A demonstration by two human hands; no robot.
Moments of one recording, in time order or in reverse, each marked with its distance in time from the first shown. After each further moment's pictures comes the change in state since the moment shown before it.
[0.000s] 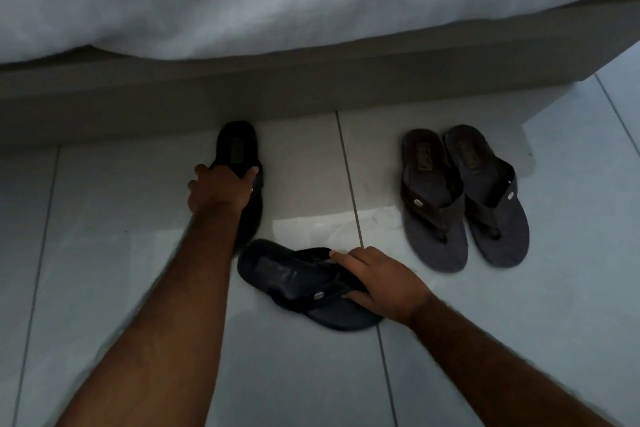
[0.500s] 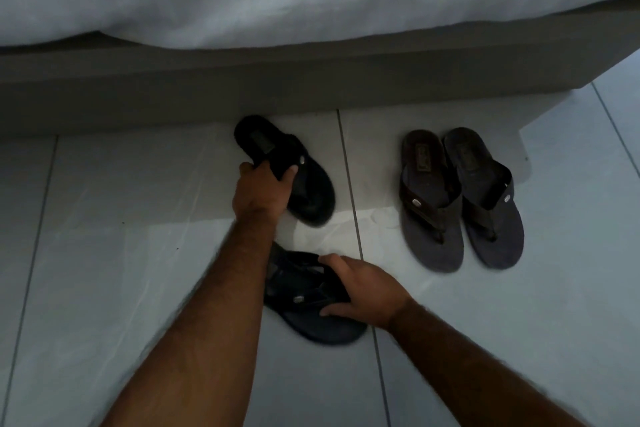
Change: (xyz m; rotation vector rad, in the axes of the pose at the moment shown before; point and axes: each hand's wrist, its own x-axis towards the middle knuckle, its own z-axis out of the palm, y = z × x) left_hand -0.042 0.040 0.026 -0.224 -0.012 0.159; right_hand 0.006 -0.023 0.008 0.199 -0.083 0.049
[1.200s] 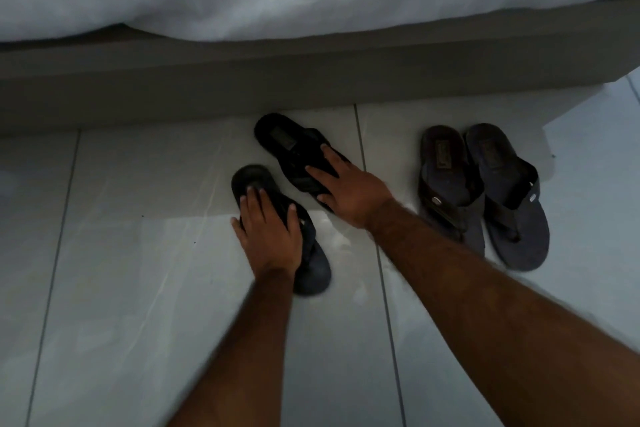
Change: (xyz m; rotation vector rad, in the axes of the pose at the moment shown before) left_hand -0.055 -0.064 0.048 0.093 0.211 0.066; right_hand 0.117 -0.019 -0.087 -0.370 0.166 0.001
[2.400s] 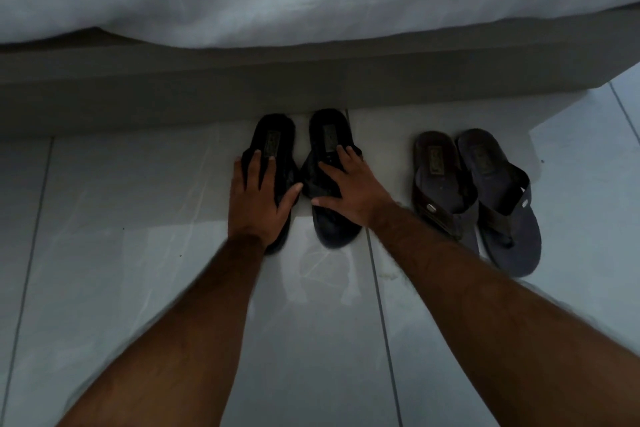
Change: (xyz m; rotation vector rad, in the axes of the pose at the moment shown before) left_hand 0.078 -0.005 -0.004 0.062 -0.061 0.369; right_hand 0.014 0.024 0.006 0.181 0.040 0.200
